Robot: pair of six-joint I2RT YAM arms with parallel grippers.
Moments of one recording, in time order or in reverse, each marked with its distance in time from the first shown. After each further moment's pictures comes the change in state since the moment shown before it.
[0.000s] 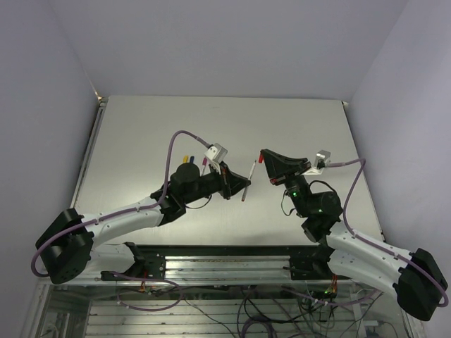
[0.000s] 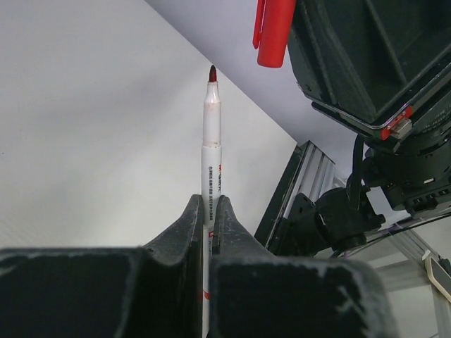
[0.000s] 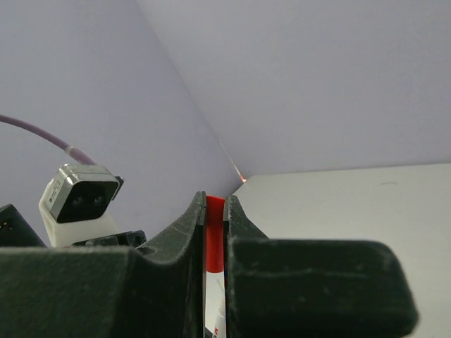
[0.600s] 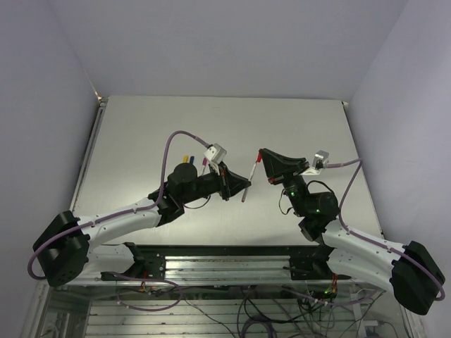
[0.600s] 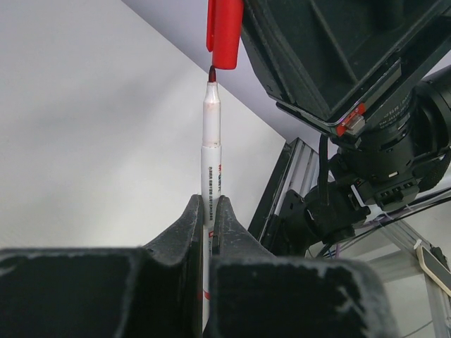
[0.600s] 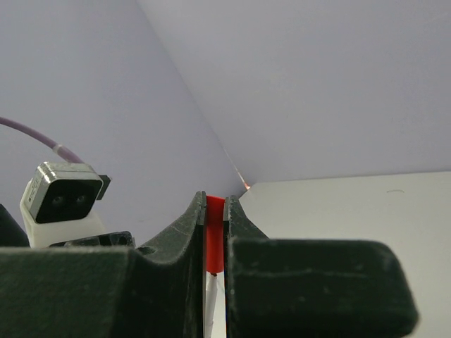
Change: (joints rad) left arm 0.000 -0.028 0.000 0.000 0.039 0.012; right arm 0.000 0.071 -0.022 0.135 -0.002 0.000
